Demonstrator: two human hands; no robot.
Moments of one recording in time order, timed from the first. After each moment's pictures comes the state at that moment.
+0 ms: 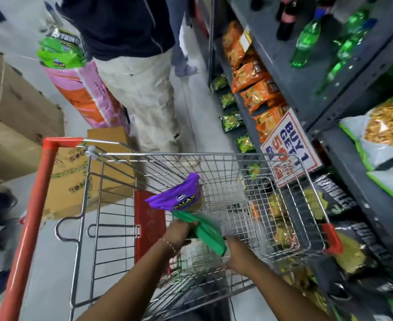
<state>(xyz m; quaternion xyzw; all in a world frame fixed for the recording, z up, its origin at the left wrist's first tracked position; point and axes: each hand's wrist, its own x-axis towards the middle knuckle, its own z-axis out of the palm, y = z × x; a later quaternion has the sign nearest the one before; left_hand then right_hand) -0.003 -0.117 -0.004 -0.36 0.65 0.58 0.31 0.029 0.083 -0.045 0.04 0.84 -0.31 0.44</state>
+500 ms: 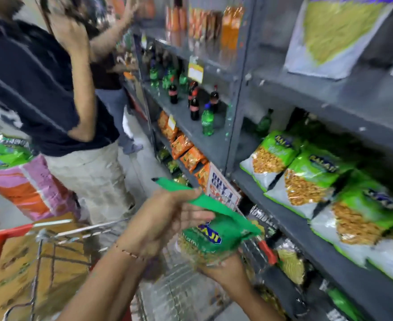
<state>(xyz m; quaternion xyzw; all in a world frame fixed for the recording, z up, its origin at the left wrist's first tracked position) -0.010 -0.018 0.303 -0.01 0.57 0.76 0.30 0.060 0.130 0.093 0.17 0.74 -0.64 0.08</state>
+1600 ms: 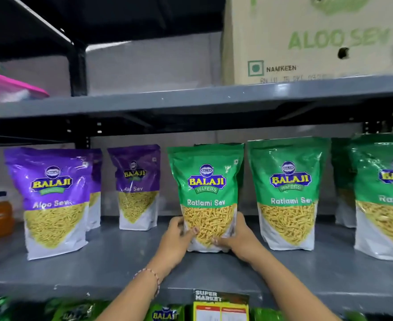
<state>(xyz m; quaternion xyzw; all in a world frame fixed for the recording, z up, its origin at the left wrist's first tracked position) 0.074 0.417 0.442 0.53 0.60 0.58 0.18 0.257 0.480 0.446 0.33 0.75 -0.39 -0.42</state>
